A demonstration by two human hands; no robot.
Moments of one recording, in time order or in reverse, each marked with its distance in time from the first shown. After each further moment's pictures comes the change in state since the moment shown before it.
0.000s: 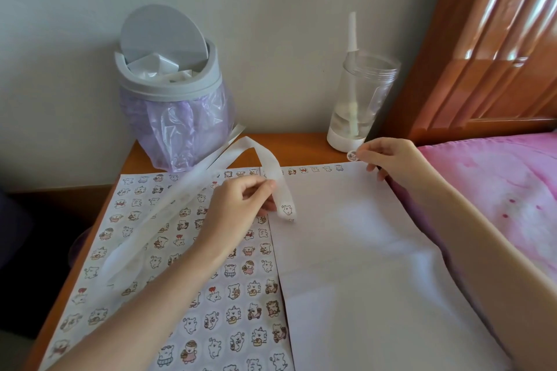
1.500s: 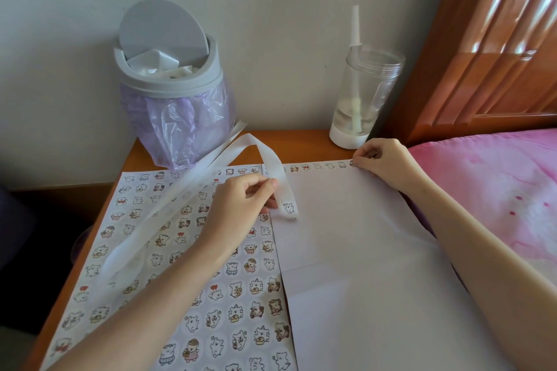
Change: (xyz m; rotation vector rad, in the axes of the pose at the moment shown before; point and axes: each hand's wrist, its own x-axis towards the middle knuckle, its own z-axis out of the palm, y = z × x) left_hand 0.003 -0.005 0.001 0.104 0.001 0.014; right_hand 0.021 0.027 0.011 -0.321 0.025 -0.125
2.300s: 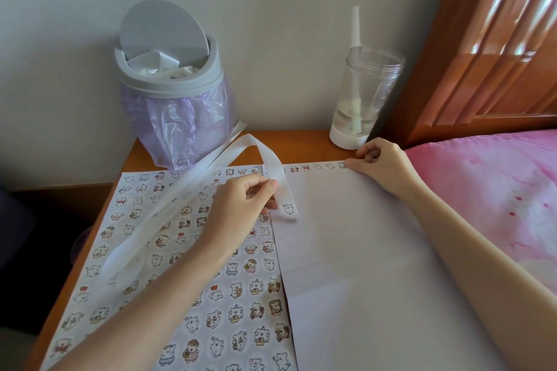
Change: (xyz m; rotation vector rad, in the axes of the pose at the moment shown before) left_hand 0.000 -0.001 0.000 0.024 -0.003 0.003; right_hand -0.002 0.002 0.010 0.074 0.076 0.097
